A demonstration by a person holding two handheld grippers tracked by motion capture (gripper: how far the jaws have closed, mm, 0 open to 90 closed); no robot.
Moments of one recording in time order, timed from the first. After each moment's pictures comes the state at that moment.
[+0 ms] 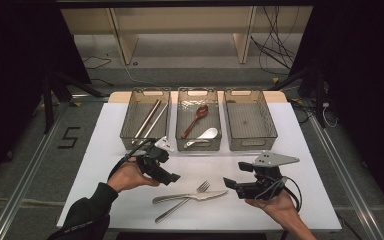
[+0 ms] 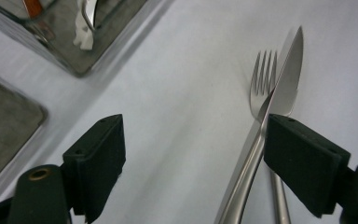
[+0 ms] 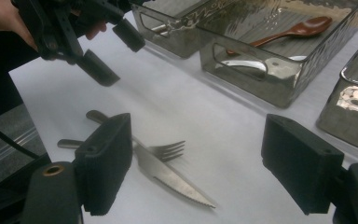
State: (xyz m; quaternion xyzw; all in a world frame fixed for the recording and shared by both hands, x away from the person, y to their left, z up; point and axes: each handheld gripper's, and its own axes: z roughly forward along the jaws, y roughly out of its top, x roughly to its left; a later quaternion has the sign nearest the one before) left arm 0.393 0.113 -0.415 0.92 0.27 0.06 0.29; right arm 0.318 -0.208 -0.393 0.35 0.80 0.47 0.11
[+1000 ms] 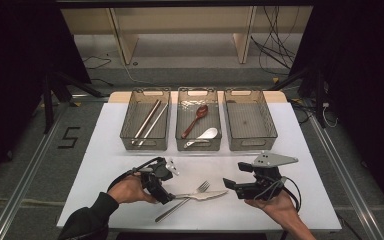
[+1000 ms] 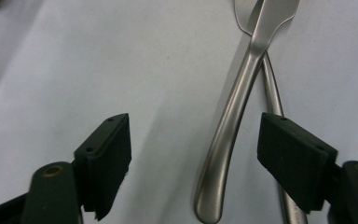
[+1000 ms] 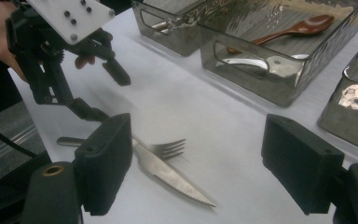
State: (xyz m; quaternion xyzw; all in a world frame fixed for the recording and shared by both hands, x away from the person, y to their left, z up) left arm 0.368 0.099 -0.449 0.96 0.22 0.04 0.18; right arm 0.318 -0.207 -0.394 0.35 0.81 0.46 0.11
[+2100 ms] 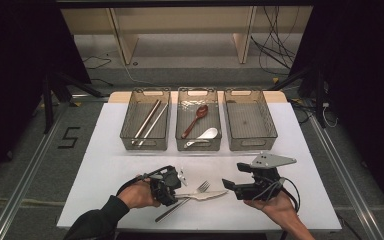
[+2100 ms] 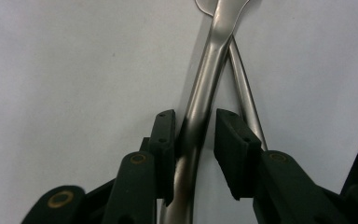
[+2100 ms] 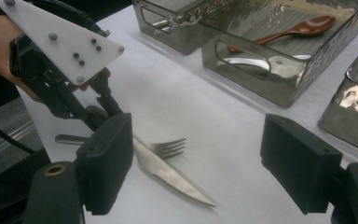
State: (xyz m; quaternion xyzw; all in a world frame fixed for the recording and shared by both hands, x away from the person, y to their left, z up) left arm 0.358 0.078 -0.462 0.98 0.17 0.03 0.14; right arm 0.317 -0.204 -0.395 0.35 0.81 0.46 0.12
